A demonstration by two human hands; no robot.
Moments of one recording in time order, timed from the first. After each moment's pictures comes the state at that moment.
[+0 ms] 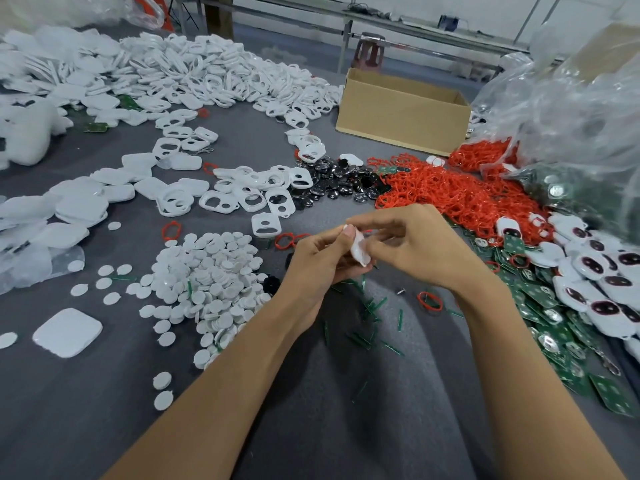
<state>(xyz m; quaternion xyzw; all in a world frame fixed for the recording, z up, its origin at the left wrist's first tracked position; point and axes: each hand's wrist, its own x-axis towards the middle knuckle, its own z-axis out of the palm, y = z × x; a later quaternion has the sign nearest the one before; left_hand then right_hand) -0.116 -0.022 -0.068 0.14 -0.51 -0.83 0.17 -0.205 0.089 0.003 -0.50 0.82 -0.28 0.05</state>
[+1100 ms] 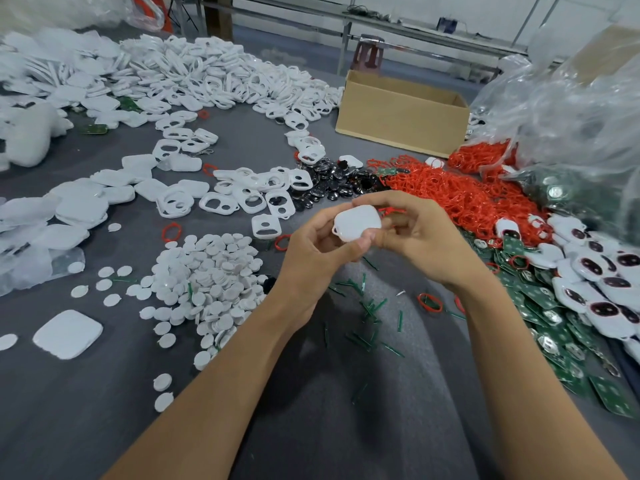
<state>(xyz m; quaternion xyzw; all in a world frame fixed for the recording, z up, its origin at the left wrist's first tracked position) -0.109 -0.026 -0.061 0.06 -0.53 -0.81 0.25 -0.211 0.090 -0.003 -0.46 0.75 -0.46 0.12</state>
